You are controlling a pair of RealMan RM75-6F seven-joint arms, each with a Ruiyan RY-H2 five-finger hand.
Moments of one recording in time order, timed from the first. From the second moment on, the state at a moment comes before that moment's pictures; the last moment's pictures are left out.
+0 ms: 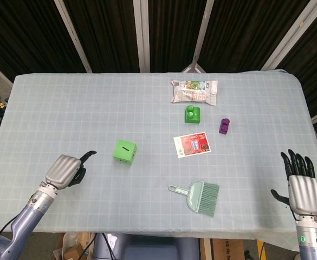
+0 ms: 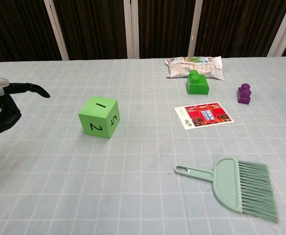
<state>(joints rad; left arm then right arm) -0.55 -1.29 0.04 -1.69 1.31 1.15 0.21 0.09 -1.20 0.11 -1.70 -1.38 1.48 -0.28</state>
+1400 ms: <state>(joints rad) -0.61 -1.50 -0.05 -1.59 1.14 0.99 0.33 0.09 -1.20 0.12 -1.70 -1.37 1.49 -0.28</state>
